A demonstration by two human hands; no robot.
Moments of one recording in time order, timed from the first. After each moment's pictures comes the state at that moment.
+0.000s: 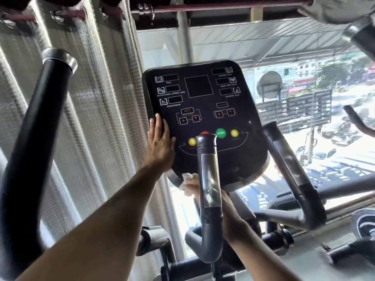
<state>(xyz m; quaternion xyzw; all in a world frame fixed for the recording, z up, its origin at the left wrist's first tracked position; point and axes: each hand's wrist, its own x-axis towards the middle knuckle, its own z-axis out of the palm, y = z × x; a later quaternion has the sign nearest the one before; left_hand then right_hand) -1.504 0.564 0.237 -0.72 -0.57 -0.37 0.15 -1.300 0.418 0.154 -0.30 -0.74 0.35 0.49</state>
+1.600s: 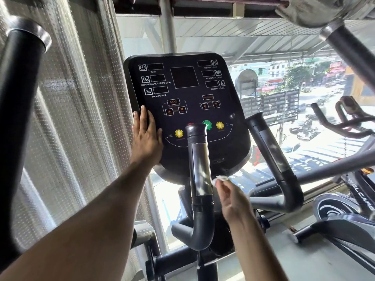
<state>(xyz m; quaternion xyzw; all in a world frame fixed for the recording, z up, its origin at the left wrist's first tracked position) -1.500 0.571 0.226 -0.69 -0.55 -0.43 0.15 -1.278 0.490 0.098 -0.28 -0.11 0.62 0.73</state>
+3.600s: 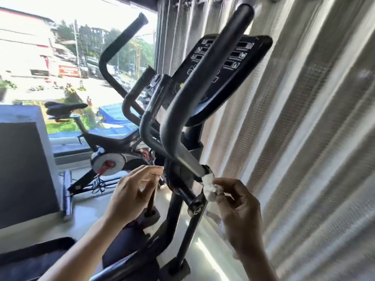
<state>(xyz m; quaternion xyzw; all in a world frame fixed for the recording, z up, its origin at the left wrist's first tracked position) -1.874 -0.077 0.074 -0.31 -0.78 -0.50 0.21 -1.741 0.148 0.111 -0.01 -0.76 0.55 0.34</state>
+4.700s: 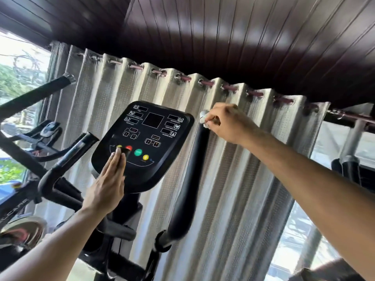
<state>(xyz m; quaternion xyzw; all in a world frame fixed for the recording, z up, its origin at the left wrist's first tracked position) -2.136 -0.018 0.168 -0.46 -0.70 -0.40 0.38 -1.845 0.113 0.471 -0.05 -0.90 -0.25 0.34</state>
